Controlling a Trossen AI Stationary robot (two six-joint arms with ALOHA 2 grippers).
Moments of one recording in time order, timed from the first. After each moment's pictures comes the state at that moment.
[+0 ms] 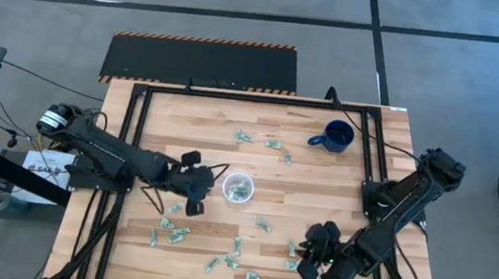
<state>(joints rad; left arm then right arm) -0.30 1.40 0.94 -0.60 -0.37 -0.40 0.87 1.56 1.00 -0.59 0.55 1.42</state>
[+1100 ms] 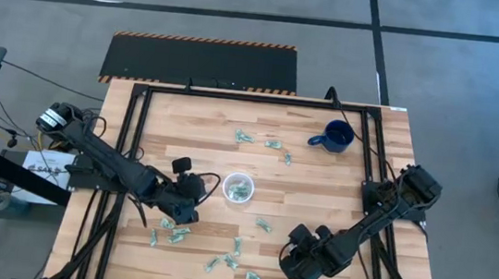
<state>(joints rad) -0.47 1.39 0.94 -0.65 -0.61 -0.55 0.76 1.82 1.10 -0.69 0.27 1.52</state>
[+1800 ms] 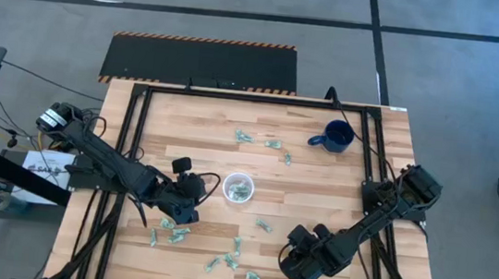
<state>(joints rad) -0.47 1.39 0.94 -0.64 -0.61 -0.55 0.75 1.82 1.08 -0.64 0.29 1.44</state>
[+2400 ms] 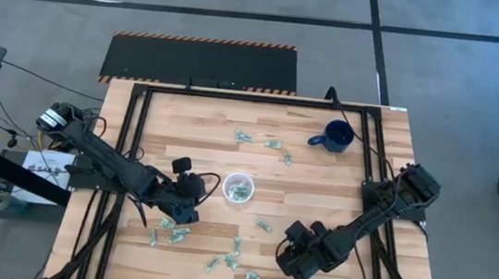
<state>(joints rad) -0.47 1.39 0.94 -0.64 -0.61 -0.55 0.72 1.82 1.06 -0.59 0.32 1.43</state>
